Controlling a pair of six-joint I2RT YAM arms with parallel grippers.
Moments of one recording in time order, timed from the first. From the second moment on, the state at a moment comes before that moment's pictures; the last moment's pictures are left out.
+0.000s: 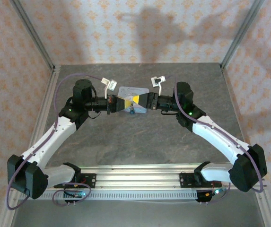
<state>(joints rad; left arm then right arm) -0.33 1.19 0.98 -0.08 1.00 -0.51 0.57 1.24 0.96 0.21 -0.79 0.84</state>
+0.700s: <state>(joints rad) -0.33 1.19 1.00 -0.09 1.01 -0.51 0.59 1.26 0.96 0.21 -0.81 0.82</state>
